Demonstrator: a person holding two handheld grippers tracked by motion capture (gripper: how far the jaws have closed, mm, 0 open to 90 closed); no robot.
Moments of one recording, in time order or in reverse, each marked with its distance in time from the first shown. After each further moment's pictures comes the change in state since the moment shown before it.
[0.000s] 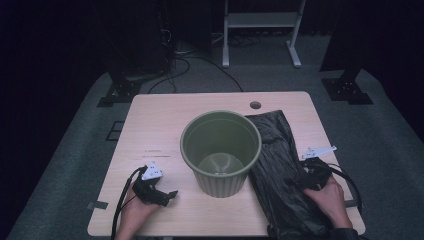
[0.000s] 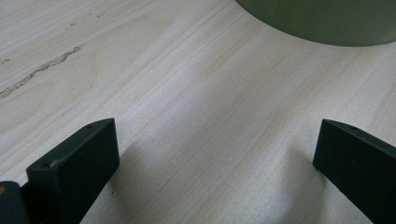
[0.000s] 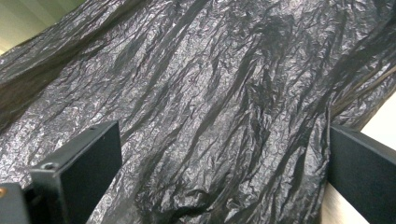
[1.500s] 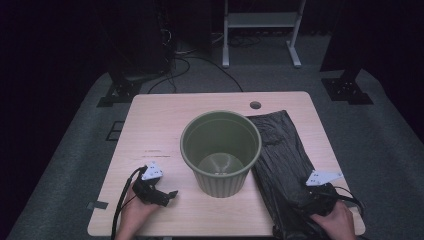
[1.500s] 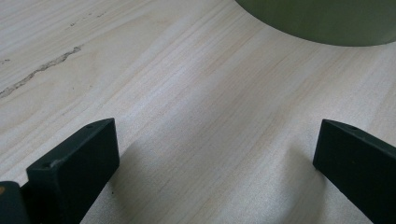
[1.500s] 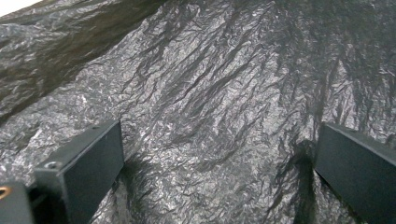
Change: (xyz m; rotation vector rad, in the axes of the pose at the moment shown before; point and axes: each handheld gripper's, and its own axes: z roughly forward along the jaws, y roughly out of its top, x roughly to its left) left arm 0.000 0.000 0.000 0.000 0.000 0.000; right arm 0.046 -0.047 -0.020 -0.027 -0.050 -0.183
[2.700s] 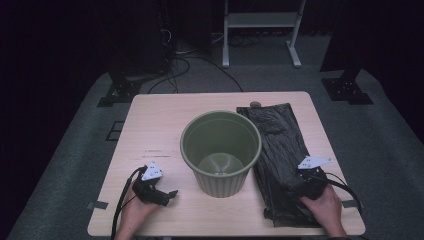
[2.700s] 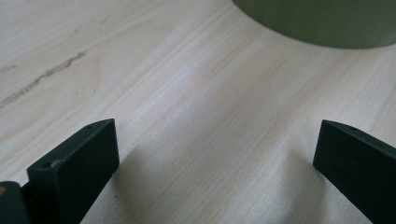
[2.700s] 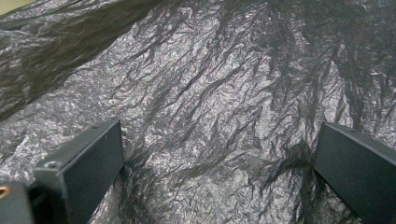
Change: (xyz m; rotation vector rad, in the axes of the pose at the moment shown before) left arm 0.000 0.000 0.000 -0.001 -0.002 0.003; right arm -0.024 0.027 0.027 -0.002 -0.092 0.084
